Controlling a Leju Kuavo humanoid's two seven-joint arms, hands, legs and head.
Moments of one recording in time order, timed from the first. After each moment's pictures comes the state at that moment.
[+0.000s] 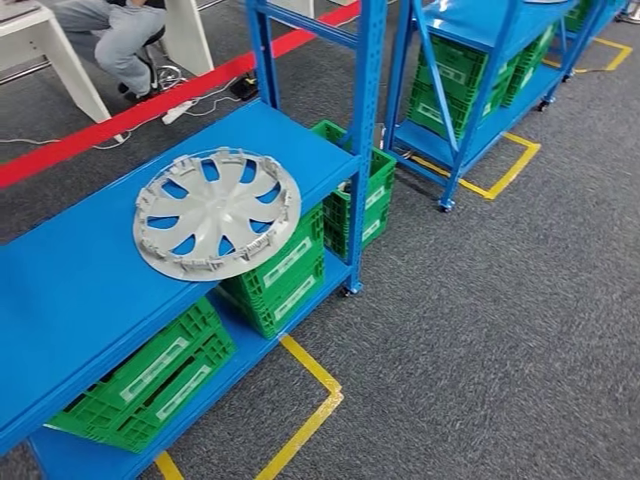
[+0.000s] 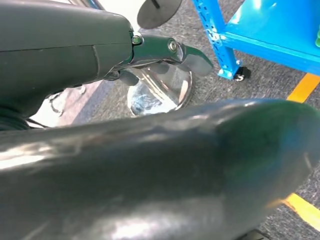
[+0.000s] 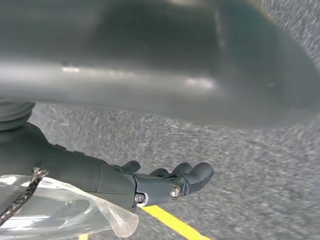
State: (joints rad) left arm 0.20 -0.31 0.45 -0.65 -0.87 0.40 -0.01; right arm -0.05 0.30 -1.50 -0.64 1.02 0.21 -0.17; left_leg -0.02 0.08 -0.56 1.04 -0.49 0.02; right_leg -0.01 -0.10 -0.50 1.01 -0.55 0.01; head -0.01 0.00
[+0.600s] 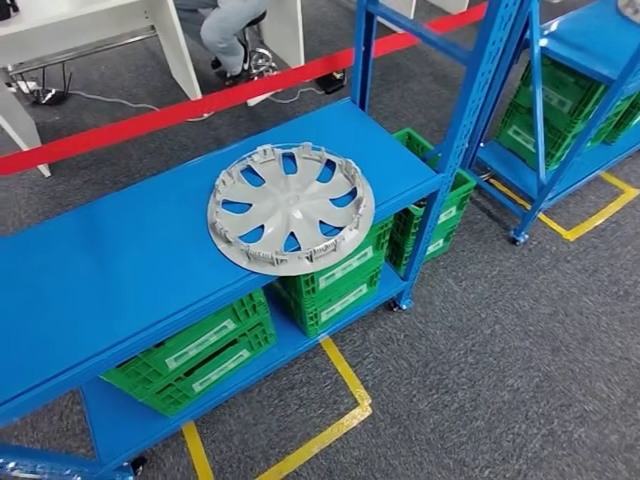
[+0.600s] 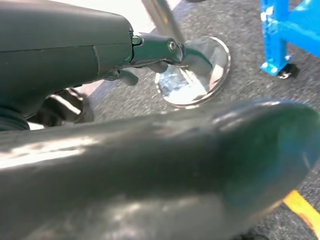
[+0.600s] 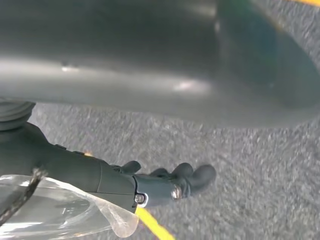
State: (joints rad) left arm 0.21 -0.31 0.45 -0.65 -0.87 0.40 -0.01; right arm -0.04 0.29 -1.50 -0.63 1.02 0.21 -0.17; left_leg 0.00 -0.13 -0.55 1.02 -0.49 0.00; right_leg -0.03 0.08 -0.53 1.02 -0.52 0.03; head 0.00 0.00
